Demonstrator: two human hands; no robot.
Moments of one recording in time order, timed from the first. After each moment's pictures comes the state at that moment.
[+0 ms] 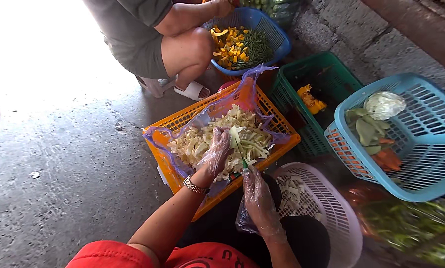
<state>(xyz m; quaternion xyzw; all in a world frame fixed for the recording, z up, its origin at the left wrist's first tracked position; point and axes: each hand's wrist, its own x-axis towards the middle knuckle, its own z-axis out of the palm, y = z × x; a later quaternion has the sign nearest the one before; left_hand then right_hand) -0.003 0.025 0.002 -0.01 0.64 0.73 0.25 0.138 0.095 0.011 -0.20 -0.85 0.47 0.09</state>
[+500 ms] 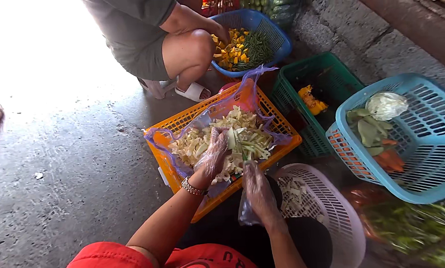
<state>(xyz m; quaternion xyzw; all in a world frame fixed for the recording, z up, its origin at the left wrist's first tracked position) -0.006 0.022 0.003 -0.02 0.63 0.74 0.24 0.121 0.107 0.015 -0.21 -0.81 0.55 0.01</state>
